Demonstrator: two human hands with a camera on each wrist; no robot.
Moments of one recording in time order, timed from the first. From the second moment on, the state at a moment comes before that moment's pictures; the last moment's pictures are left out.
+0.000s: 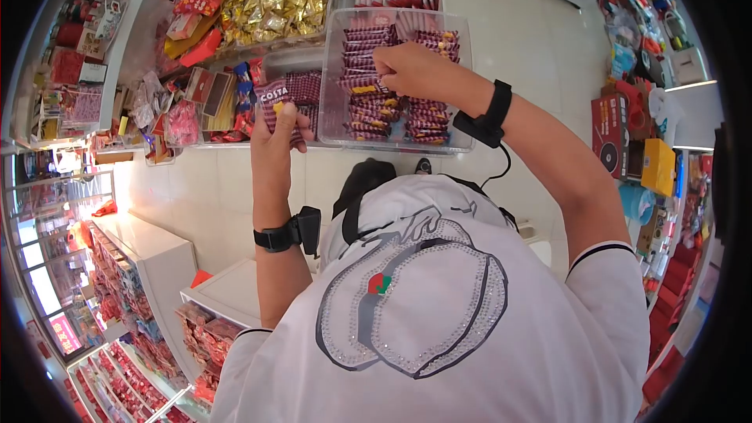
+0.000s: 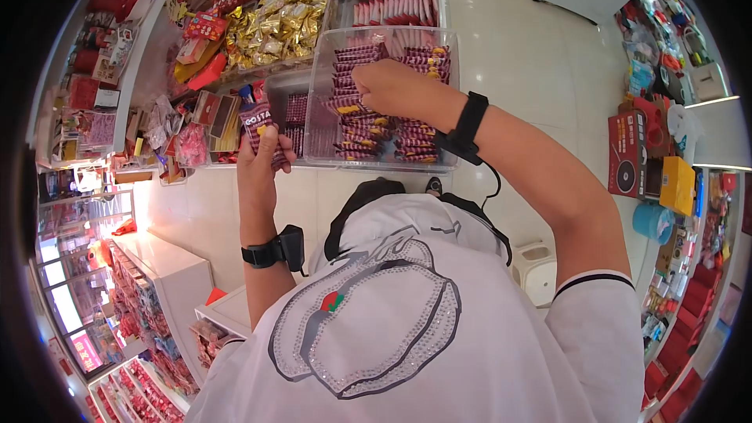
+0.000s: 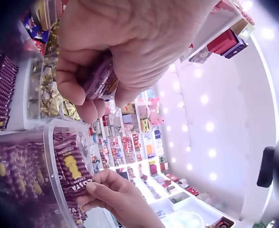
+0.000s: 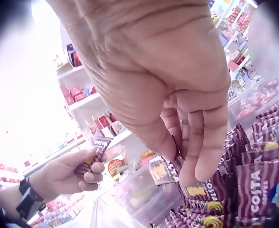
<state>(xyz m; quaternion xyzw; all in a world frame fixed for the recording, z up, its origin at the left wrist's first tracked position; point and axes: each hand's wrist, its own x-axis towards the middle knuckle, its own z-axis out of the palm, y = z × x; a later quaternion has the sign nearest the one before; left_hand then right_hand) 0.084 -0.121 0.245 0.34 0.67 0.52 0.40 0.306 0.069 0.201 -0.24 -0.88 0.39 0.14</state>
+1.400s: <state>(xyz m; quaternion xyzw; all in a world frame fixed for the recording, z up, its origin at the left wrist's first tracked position) 0.089 -0.114 0.237 0.37 0.67 0.48 0.43 0.291 0.066 0.163 -0.24 -0.96 0.11 0.09</state>
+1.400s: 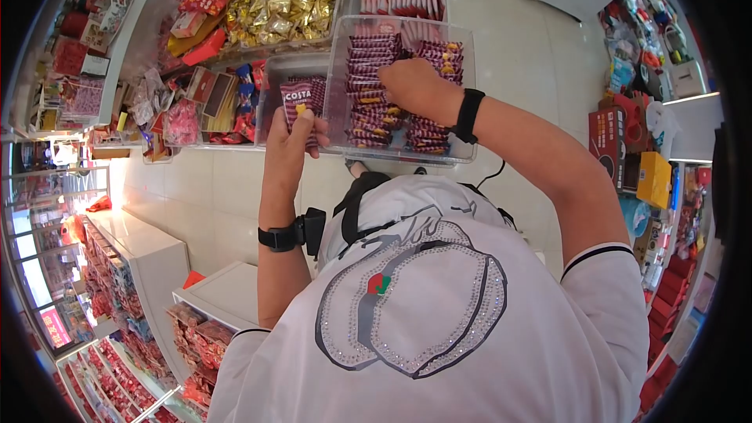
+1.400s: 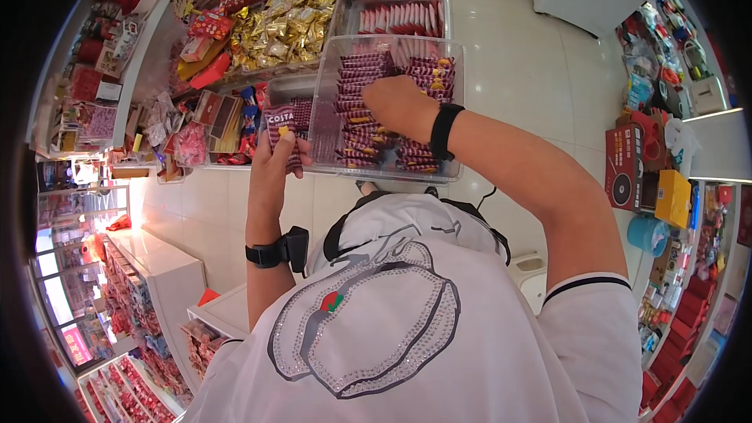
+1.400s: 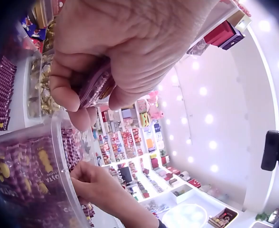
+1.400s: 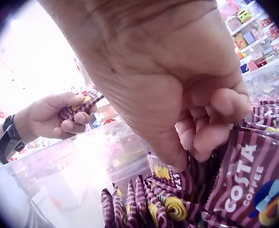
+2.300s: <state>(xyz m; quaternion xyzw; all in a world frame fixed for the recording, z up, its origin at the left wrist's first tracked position) 0.100 -0.054 0.236 0.67 0.65 0.33 0.15 0.296 0.068 0.225 -0.20 -0.91 0.31 0.16</state>
